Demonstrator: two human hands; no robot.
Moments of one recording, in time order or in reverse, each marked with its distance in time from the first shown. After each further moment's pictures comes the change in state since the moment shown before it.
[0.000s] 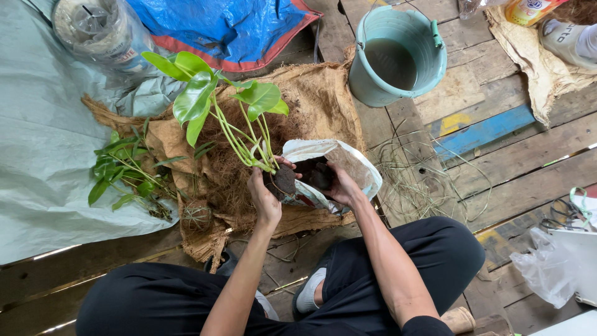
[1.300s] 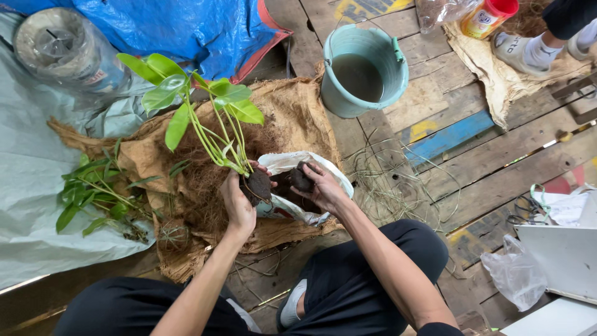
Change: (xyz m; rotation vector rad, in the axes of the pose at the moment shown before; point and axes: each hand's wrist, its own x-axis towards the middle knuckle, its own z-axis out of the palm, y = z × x) left_hand 0.021 0.025 0.024 0.103 0.036 -0.114; right_hand -0.080 -0.062 0.054 0.183 -0.003 -0.117
